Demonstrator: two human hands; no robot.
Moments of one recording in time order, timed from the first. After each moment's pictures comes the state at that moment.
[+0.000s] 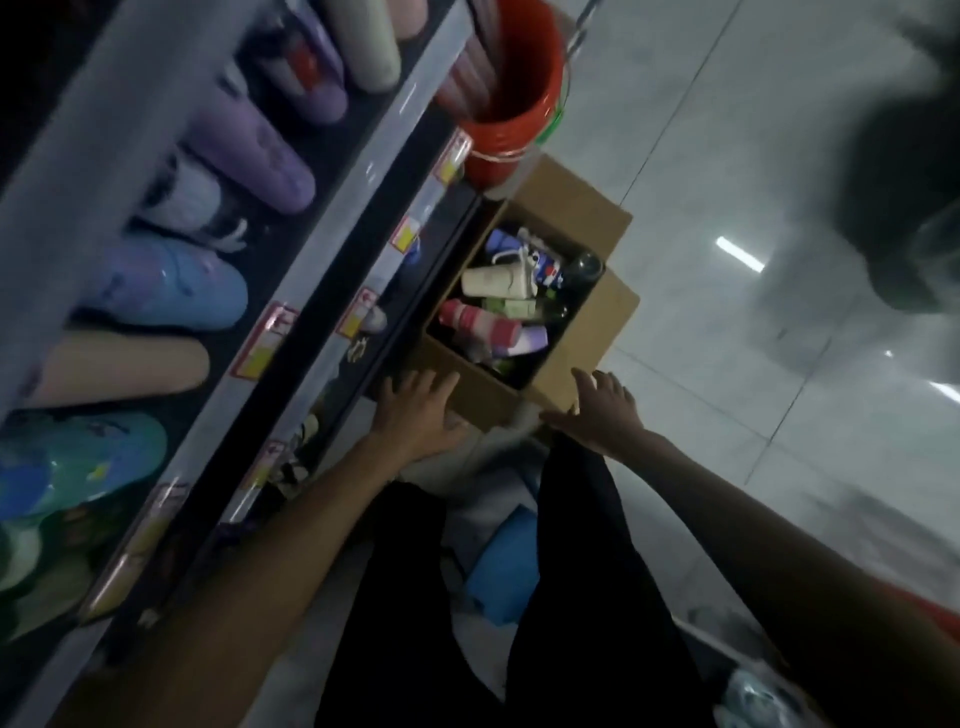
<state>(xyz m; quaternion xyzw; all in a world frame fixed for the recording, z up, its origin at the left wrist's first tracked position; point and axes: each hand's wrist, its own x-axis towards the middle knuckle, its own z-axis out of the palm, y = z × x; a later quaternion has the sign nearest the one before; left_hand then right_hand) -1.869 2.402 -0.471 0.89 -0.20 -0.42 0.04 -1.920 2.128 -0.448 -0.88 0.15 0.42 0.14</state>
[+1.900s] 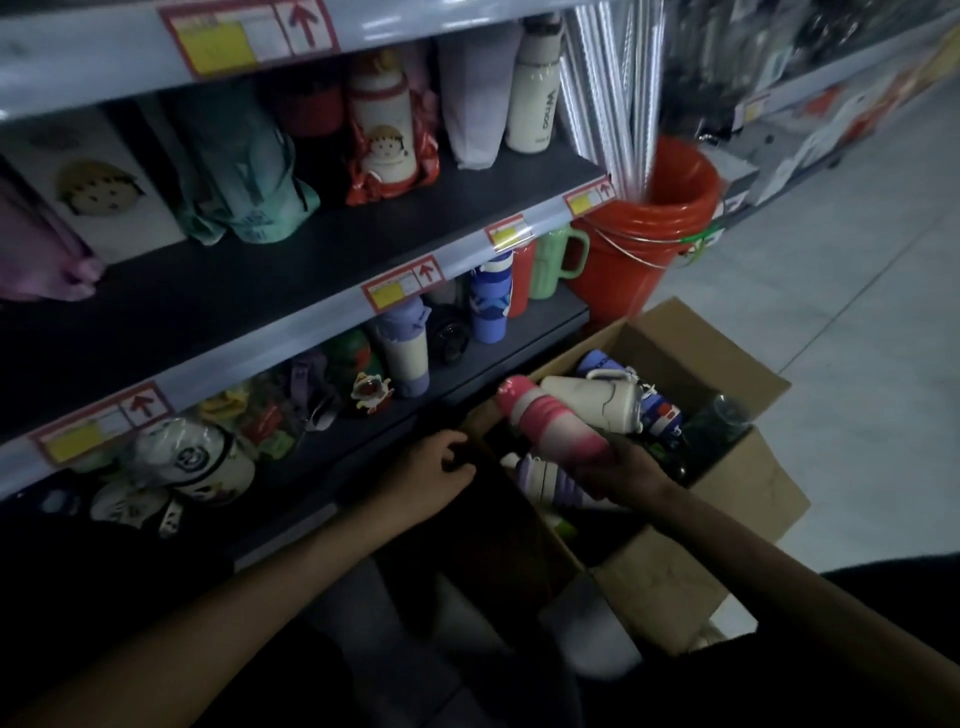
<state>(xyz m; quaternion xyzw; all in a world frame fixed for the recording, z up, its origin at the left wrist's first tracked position) -1.947 2.415 -0.808 0.88 0.12 -0.19 0.42 -1.883 2.144 -0.825 -0.87 0.11 0.28 0.39</state>
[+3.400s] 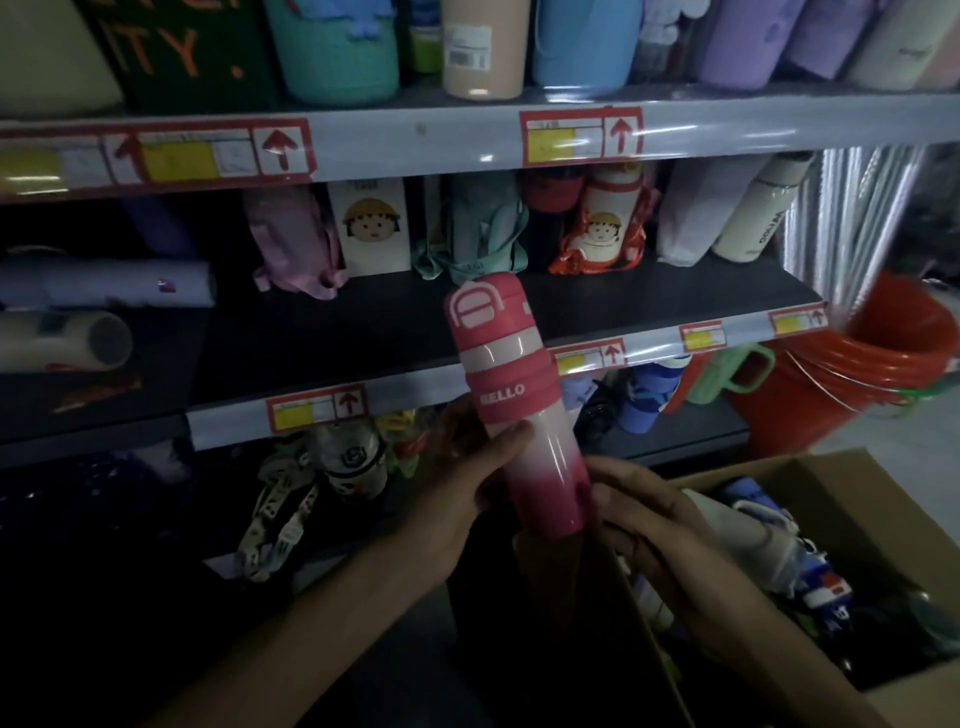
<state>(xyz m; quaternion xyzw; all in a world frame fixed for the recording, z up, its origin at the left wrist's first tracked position) -1.999 2.495 -0.710 0.50 0.17 0.12 0.84 -1.919 2.299 -0.721 -0.60 -0.12 0.34 0.71</state>
